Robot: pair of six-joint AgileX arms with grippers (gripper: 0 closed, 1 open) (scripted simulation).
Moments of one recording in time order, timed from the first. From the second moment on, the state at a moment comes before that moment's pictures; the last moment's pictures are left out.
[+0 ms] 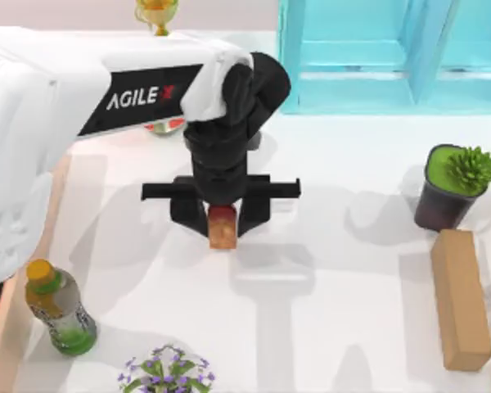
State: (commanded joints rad) left arm -0.62 2.25 1.68 -1.01 0.00 -0.59; right arm 0.00 0.00 0.00 0.00 0.00 0.00
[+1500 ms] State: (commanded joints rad) left arm -0.62 2.23 1.96 -1.29 0.00 -0.59; right arm 0.00 0.00 0.00 0.00 0.00 0.00
